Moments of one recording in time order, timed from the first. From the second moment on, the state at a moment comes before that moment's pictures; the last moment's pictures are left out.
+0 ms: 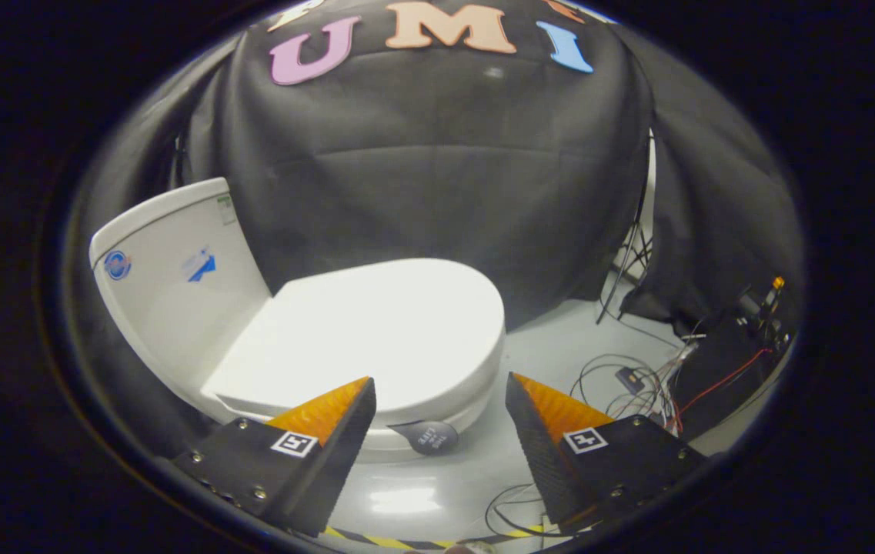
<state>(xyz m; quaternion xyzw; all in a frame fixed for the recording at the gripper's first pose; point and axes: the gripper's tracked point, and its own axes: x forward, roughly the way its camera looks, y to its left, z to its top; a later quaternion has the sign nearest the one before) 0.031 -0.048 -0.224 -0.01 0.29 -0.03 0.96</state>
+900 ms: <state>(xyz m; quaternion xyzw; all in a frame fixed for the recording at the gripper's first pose) 0.035 -0.037 -0.326 0.32 0.42 -0.07 0.85</state>
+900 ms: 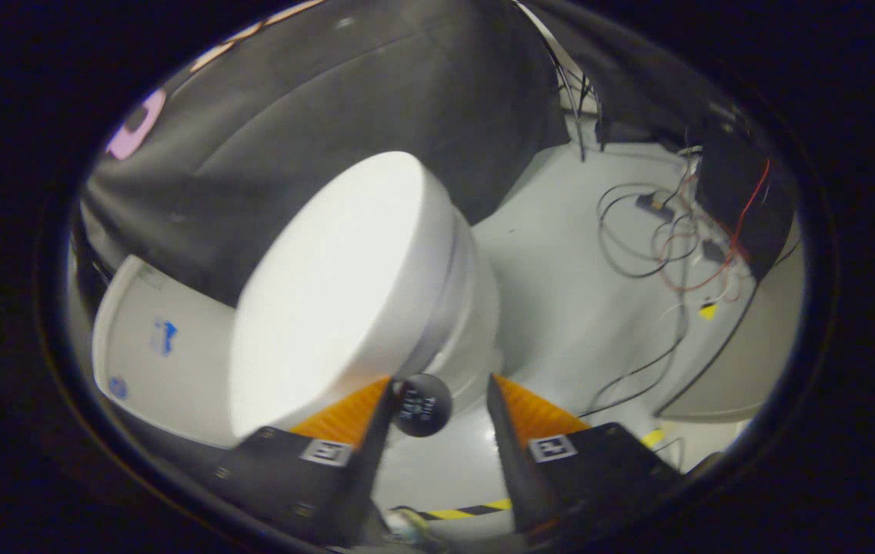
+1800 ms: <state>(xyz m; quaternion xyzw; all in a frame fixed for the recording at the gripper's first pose) 0.038 -0.040 -0.296 0.35 0.40 -0.05 0.85</state>
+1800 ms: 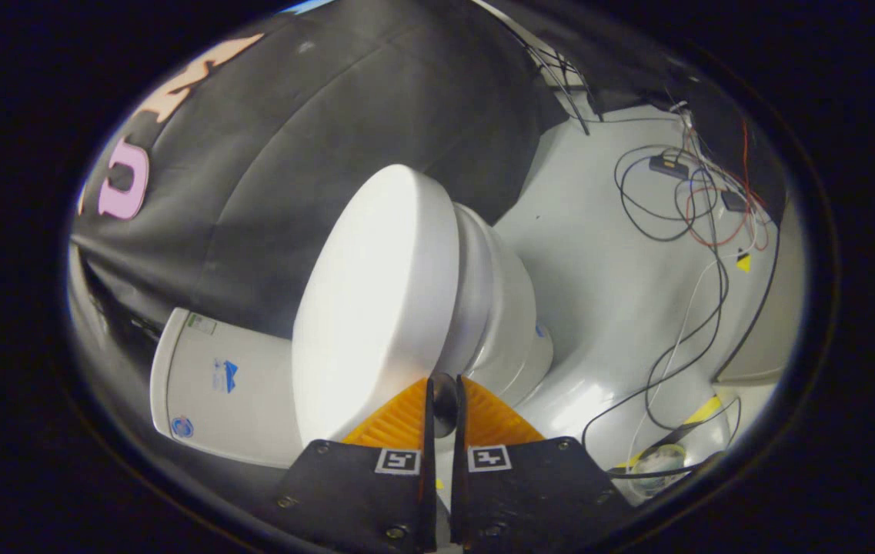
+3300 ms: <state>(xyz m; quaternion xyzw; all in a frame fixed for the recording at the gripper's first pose) 0.038 0.026 -0.154 0.21 0.29 0.06 0.93</state>
